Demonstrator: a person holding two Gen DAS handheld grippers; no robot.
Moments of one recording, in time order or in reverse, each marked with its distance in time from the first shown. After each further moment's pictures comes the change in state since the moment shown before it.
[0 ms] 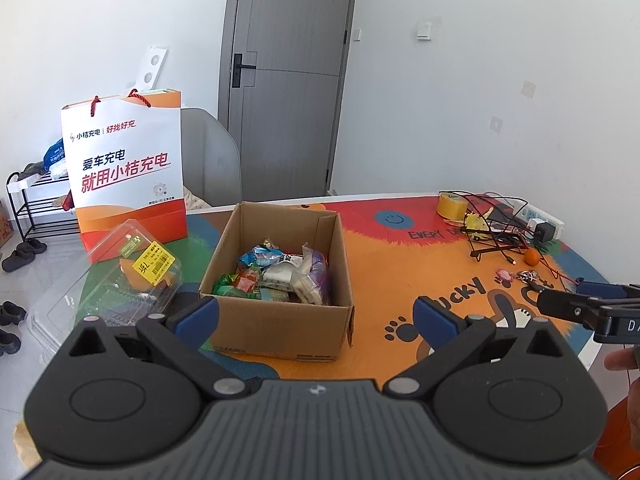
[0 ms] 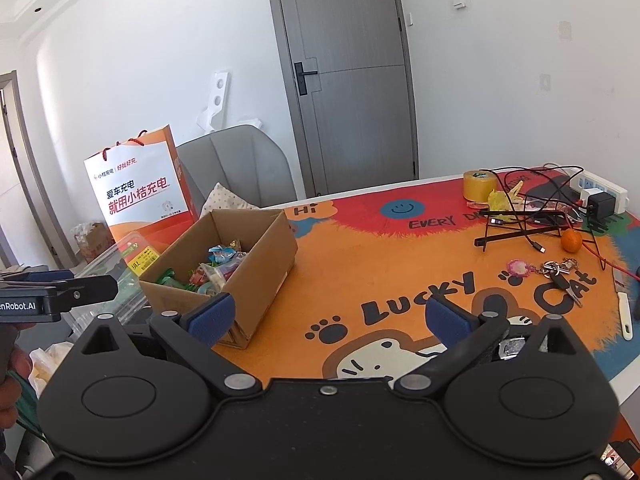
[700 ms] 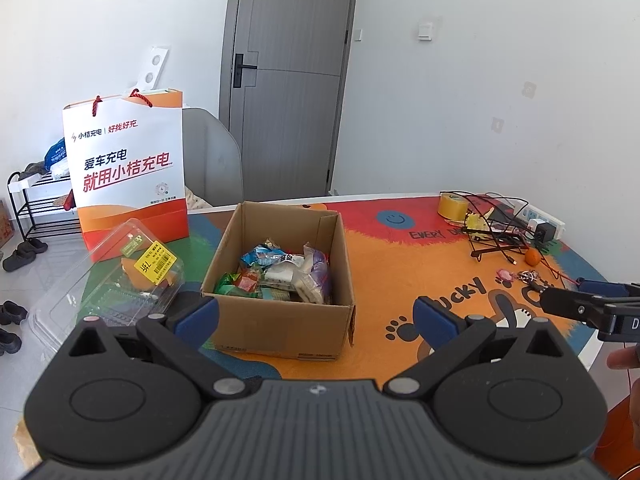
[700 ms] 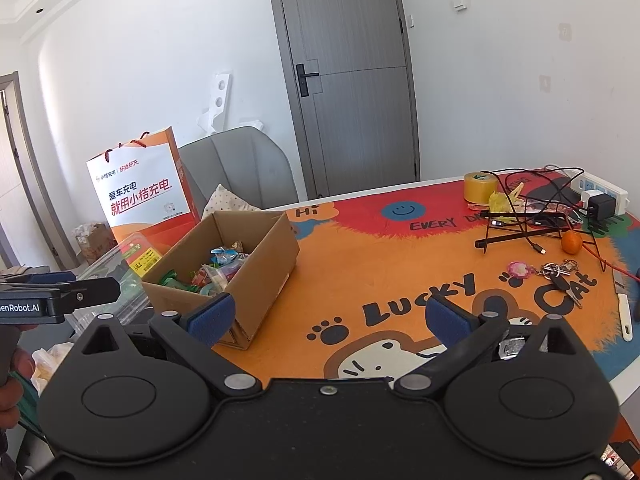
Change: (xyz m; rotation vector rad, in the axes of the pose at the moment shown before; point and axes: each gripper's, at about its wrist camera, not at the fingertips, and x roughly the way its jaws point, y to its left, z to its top) left arm -0.001 0.002 -0.001 -0.001 0.001 0.001; right arm -0.002 -0.002 0.000 0.001 -0.003 0.007
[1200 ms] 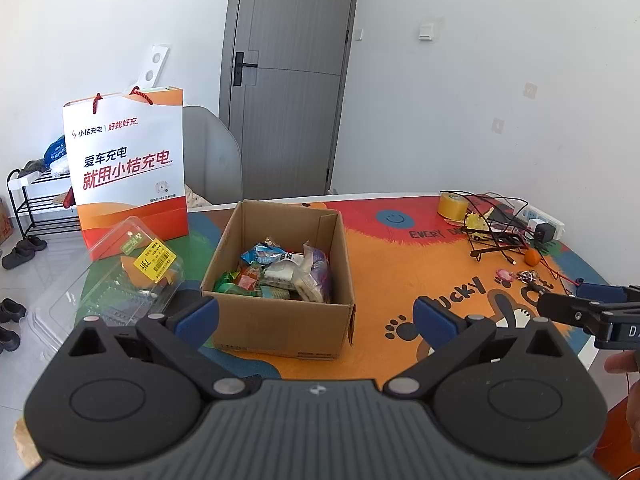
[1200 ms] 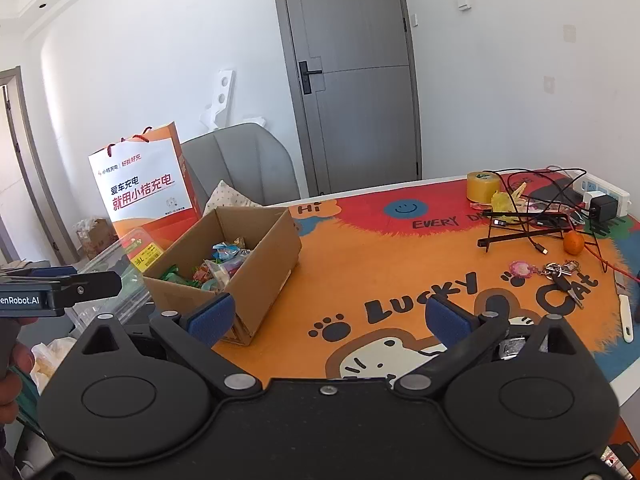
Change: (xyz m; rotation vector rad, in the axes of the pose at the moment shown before) left arm 0.001 0.001 0.000 -0.005 0.004 -0.001; right arm 0.001 0.003 -0.001 -0.013 0.008 0.003
